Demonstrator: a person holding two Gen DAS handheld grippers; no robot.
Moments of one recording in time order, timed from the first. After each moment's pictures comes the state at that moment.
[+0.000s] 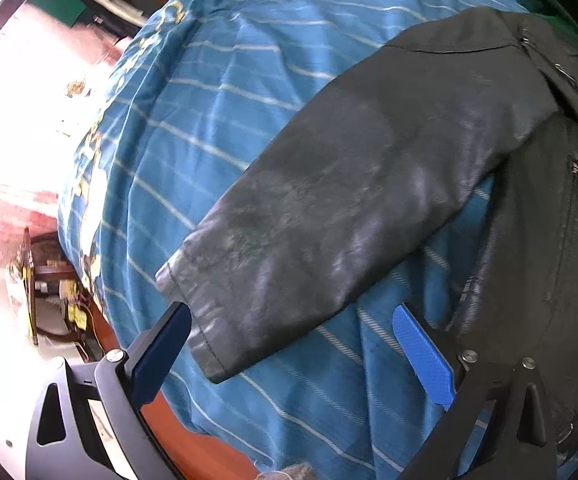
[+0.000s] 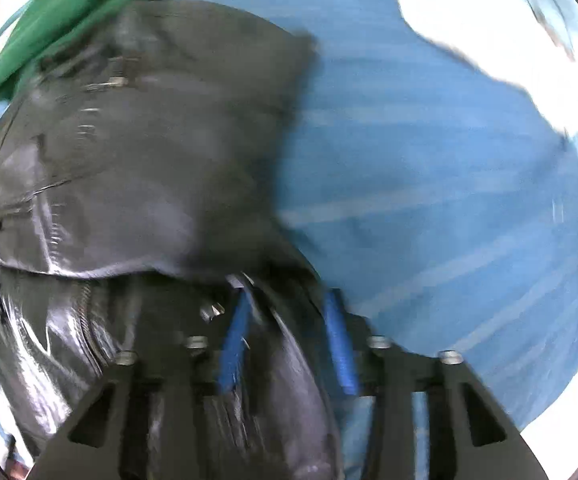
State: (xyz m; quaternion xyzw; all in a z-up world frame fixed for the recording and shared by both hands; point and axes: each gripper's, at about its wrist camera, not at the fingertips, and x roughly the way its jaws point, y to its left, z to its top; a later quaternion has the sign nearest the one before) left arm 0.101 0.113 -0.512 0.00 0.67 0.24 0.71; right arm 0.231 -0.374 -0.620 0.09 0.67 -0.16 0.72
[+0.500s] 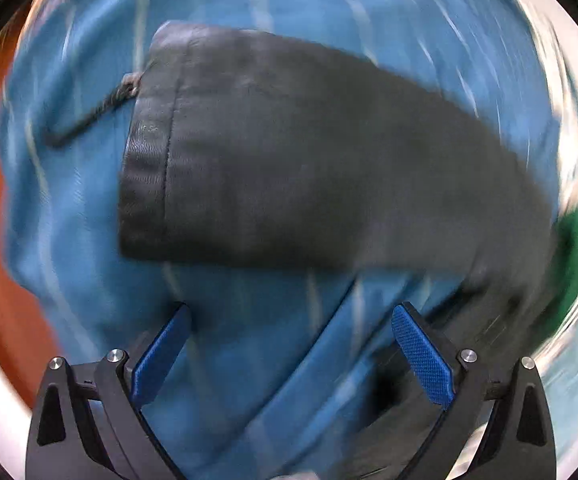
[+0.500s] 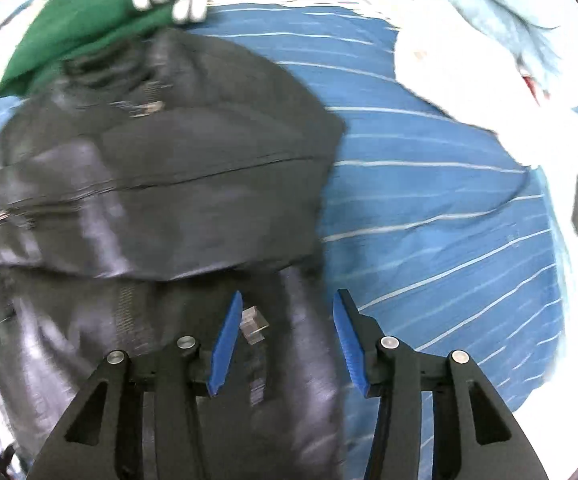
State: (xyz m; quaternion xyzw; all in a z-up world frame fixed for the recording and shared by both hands) left arm 0.025 0.211 -0.566 -0.54 0.54 0.29 0.58; right arm 0.222 -0.320 -0.571 0.08 0.65 -0.19 0.73
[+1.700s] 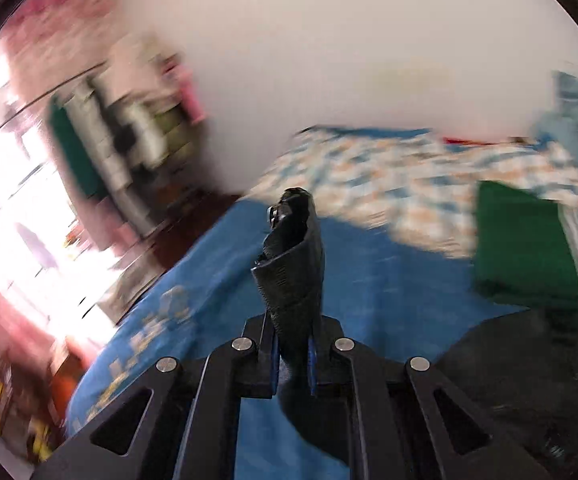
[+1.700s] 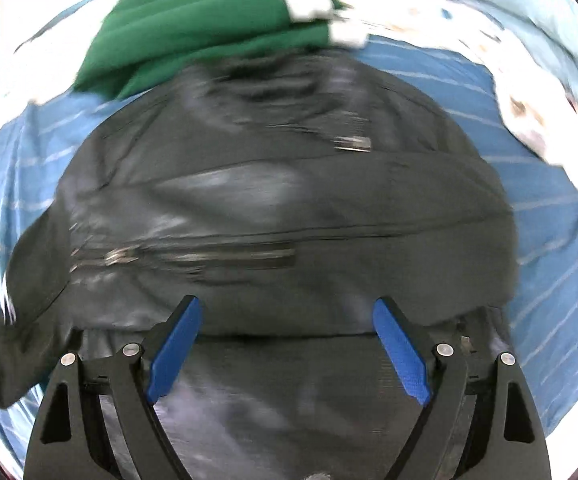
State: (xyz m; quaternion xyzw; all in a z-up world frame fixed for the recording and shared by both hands) left arm 0.272 0.105 -0.308 0.06 0.34 0.17 0.92; right arm 0.309 -0.201 -0.579 0.12 0.61 -0.19 0.76
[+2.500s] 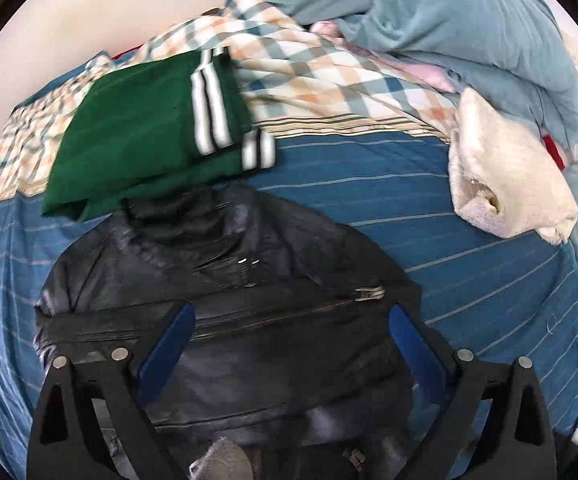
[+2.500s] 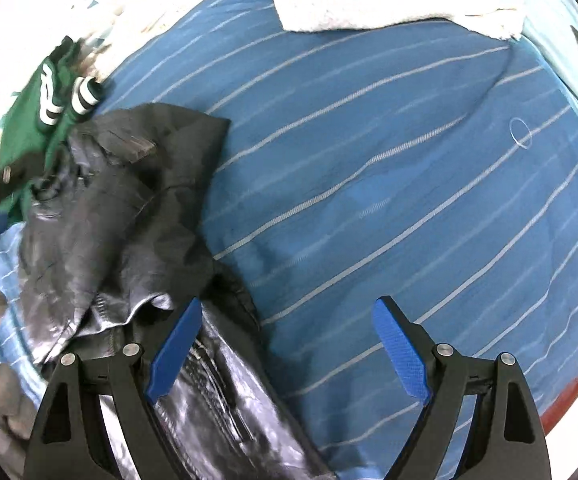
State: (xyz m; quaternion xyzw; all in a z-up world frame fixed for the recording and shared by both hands) left arm 0.281 -0.269 -0.418 0.09 0.52 -0.19 0.83; right arm 0.200 -0.462 -0.578 0.30 0.62 -0.20 0.70
